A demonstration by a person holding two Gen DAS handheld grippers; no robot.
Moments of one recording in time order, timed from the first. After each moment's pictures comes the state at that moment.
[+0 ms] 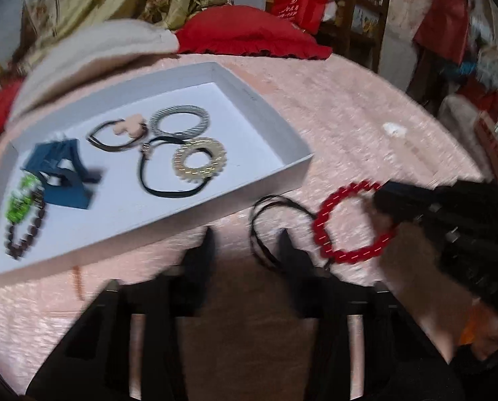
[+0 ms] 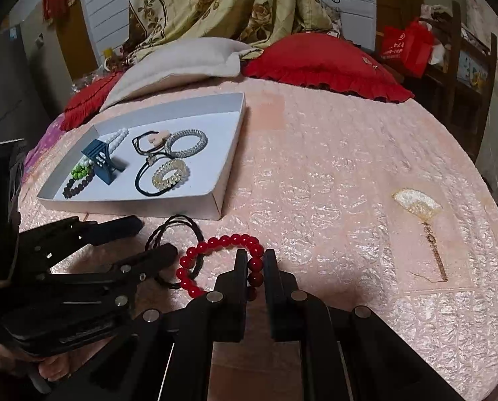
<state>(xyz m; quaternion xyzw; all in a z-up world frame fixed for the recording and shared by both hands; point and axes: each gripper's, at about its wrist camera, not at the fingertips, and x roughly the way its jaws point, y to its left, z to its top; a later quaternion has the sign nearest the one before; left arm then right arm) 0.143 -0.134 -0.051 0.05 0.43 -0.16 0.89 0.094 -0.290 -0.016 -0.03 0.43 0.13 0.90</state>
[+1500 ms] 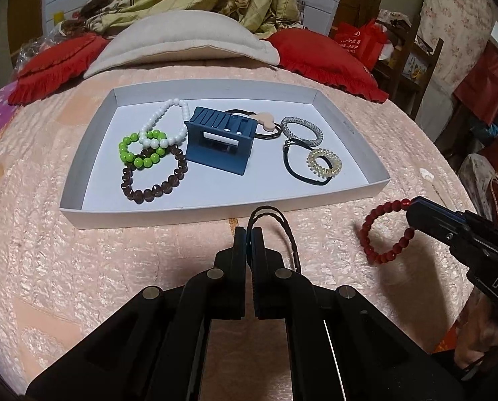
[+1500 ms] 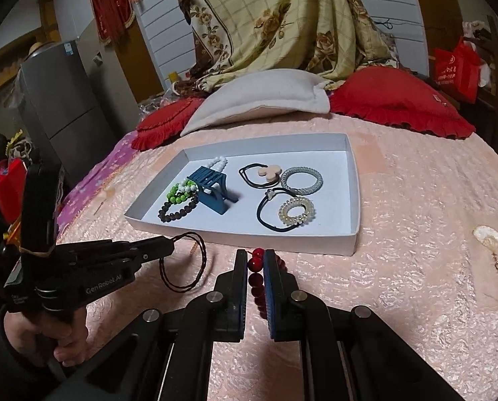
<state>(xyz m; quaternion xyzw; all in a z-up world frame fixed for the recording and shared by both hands) 0.107 -0.010 -0.019 -0.05 0.44 -0.08 0.90 0.061 -0.218 0.017 0.02 0.36 0.26 0.90</state>
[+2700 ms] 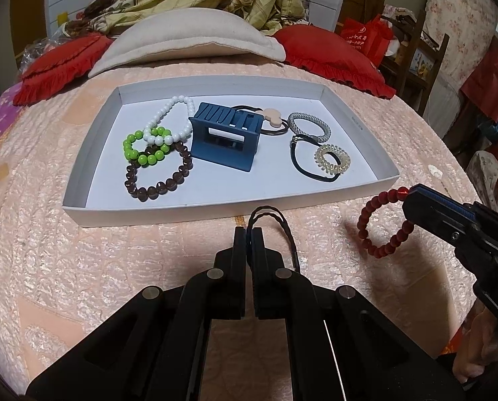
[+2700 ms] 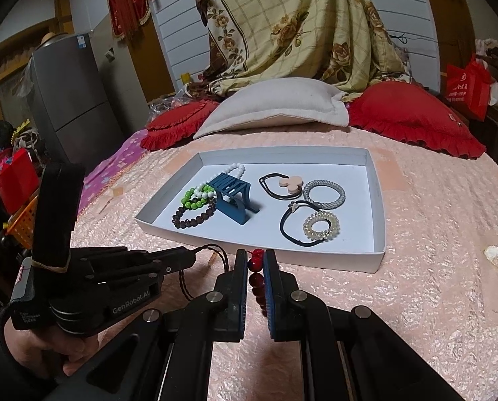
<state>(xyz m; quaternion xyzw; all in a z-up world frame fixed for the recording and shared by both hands) 0.110 -0.012 -0.023 -0.05 0.44 -0.06 0.89 0.057 -0.192 0.021 0.00 0.34 0.27 0.90</state>
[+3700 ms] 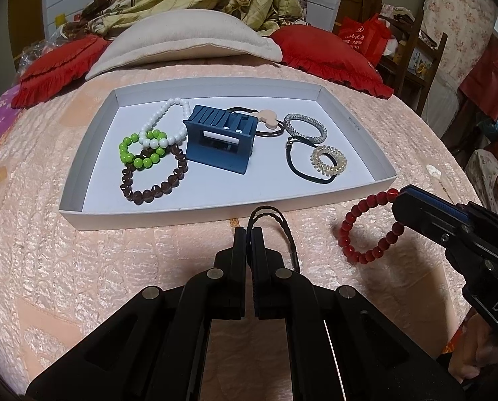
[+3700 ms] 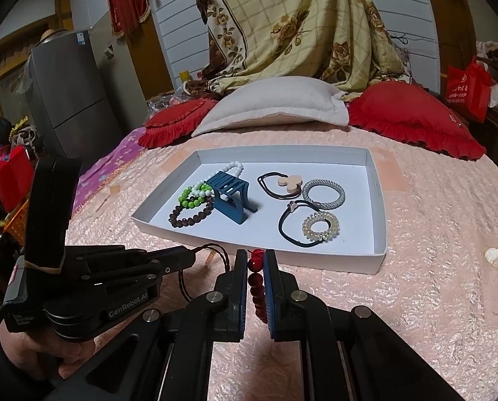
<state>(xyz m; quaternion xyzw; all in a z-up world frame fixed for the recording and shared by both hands) 0.111 -0.017 -0.022 -0.04 0.44 -0.07 0.90 0.060 -0.189 0.019 0.00 0.34 0.27 0.90</state>
